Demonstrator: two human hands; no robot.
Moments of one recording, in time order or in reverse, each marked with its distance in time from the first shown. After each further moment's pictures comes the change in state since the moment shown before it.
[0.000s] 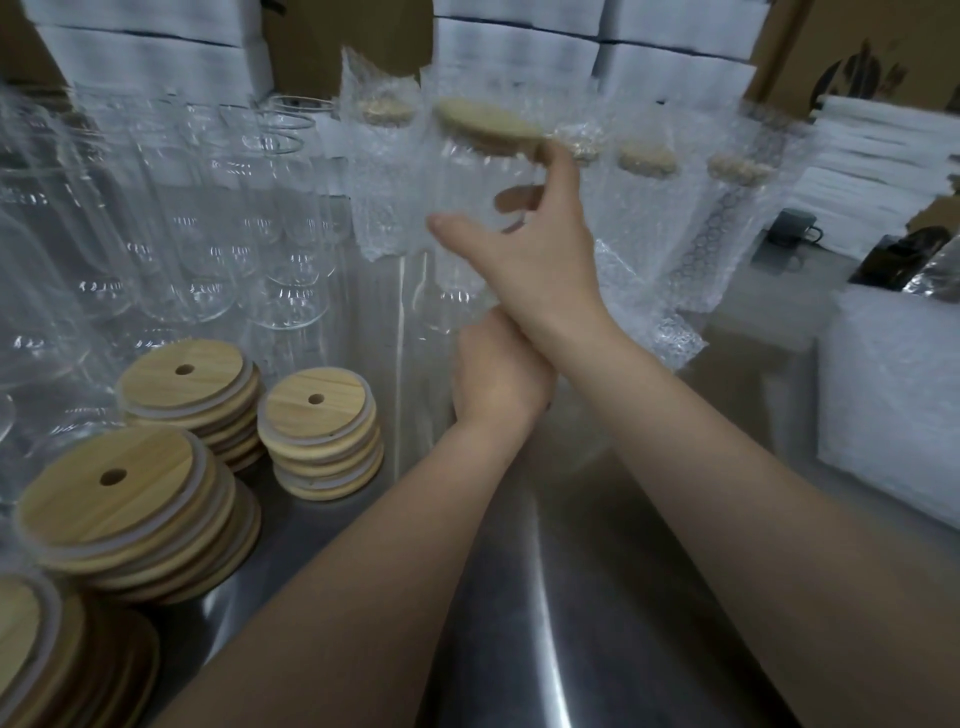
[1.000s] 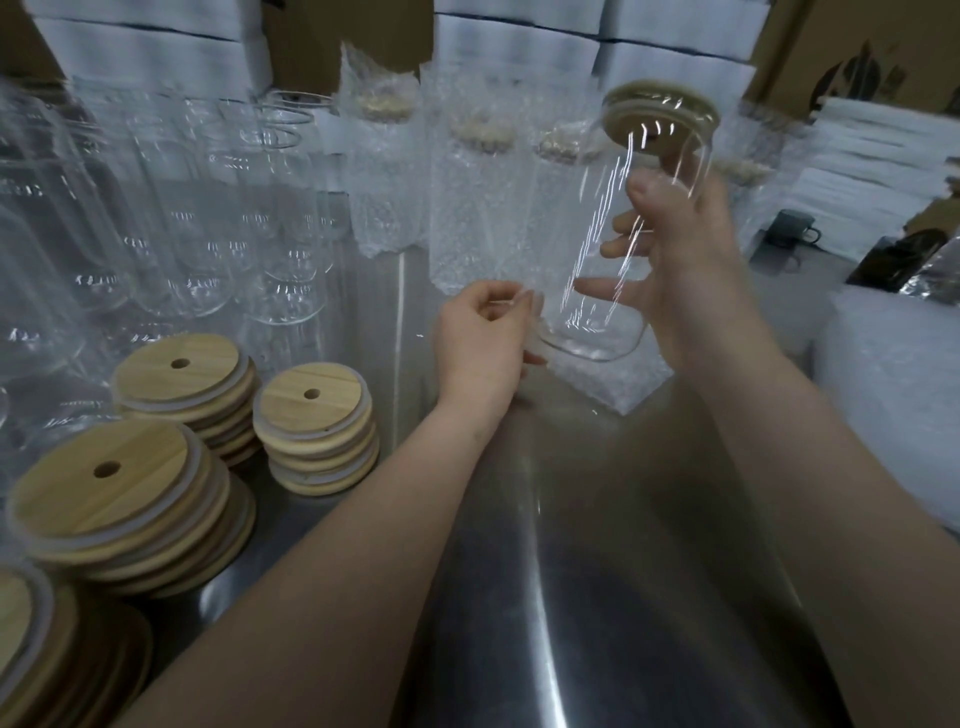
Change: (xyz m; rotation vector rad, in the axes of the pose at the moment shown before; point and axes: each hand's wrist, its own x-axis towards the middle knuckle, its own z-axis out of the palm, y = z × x) left_hand 0.010 0.003 -0.009 -0.488 -0.003 -0.164; right_hand 0.002 0.020 -0.082 0.388 -0.007 0.188
